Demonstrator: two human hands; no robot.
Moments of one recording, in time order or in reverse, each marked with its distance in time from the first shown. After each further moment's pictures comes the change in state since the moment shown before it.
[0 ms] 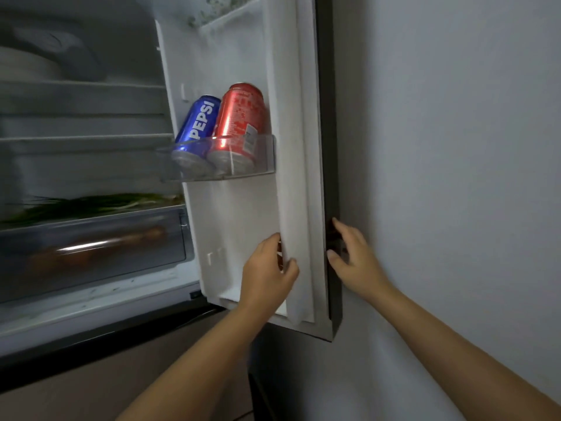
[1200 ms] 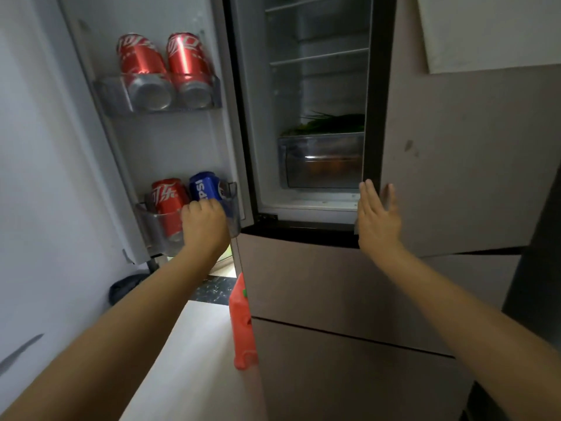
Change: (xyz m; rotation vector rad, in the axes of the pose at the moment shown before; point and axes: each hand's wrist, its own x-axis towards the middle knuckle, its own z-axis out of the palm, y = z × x) left_hand -0.194 -0.208 -0.387 1.394 0.058 -0.808; right_hand -0.036 -0.229 0.337 -1.107 -0.370 -0.555
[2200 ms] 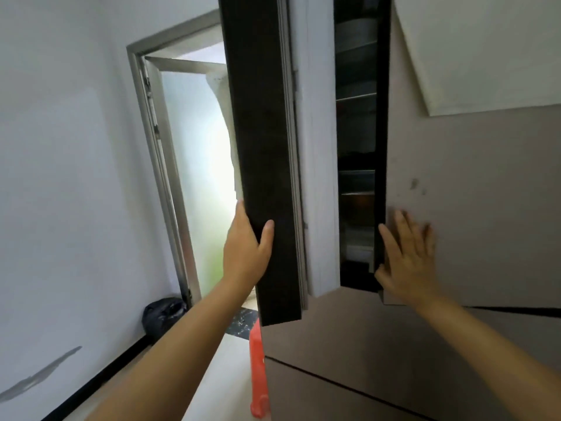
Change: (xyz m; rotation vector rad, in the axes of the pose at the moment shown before) left_hand -0.022 0.057 -0.034 -0.961 0.339 -0.088; right_hand 0.026 0.019 0.071 0.662 1.032 -0.083
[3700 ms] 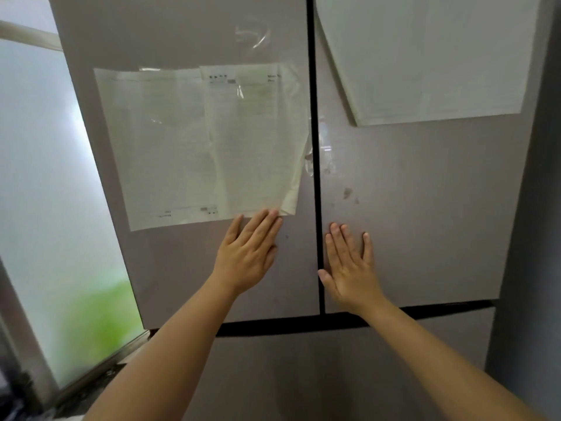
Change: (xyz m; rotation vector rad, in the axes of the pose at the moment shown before) left_hand 0.137 -0.068 0.212 0.296 0.293 1.218; right_hand 0.003 0.037 0.086 -0.466 -0.129 0.066
